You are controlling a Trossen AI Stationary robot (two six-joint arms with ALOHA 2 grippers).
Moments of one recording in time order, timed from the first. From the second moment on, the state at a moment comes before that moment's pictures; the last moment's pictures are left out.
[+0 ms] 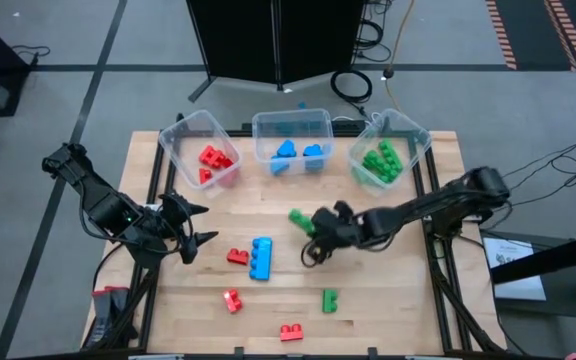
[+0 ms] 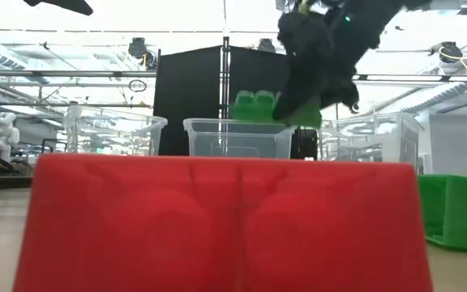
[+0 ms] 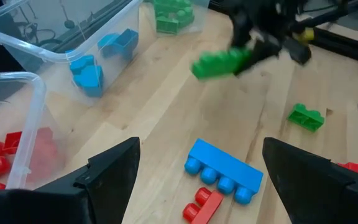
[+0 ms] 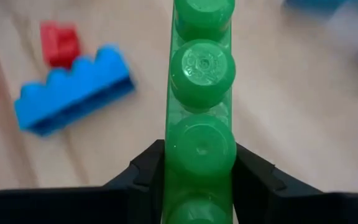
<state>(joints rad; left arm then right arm) -0.71 1.00 1.07 -1.04 -0.79 -0.97 0.26 1.63 1.06 -0.38 0.42 0.76</state>
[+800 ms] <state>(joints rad) -0.71 0.99 1.07 -1.04 -0.79 -0.96 -0.35 1.19 1.10 -1.12 0.70 0.62</state>
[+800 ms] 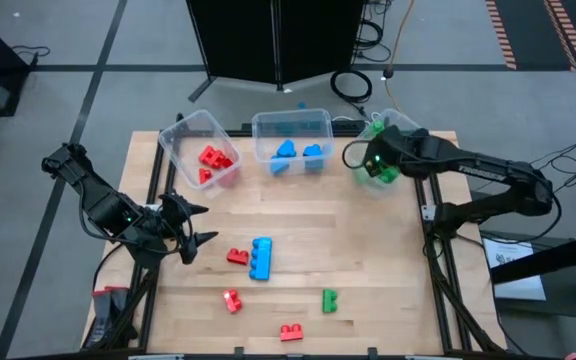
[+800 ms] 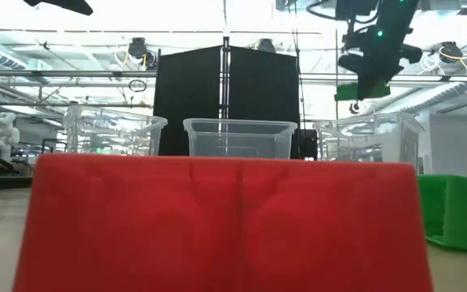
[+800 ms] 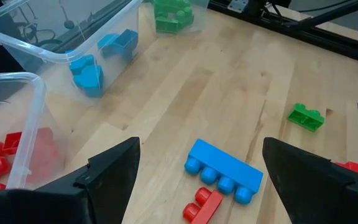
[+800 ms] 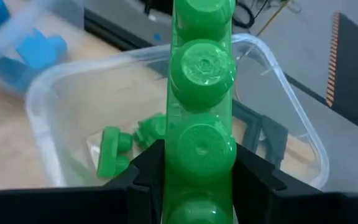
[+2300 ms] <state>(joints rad) -0.71 0.99 1.07 -1.04 -0.77 -0.96 -0.30 1.15 1.33 -0.84 -0.36 0.47</state>
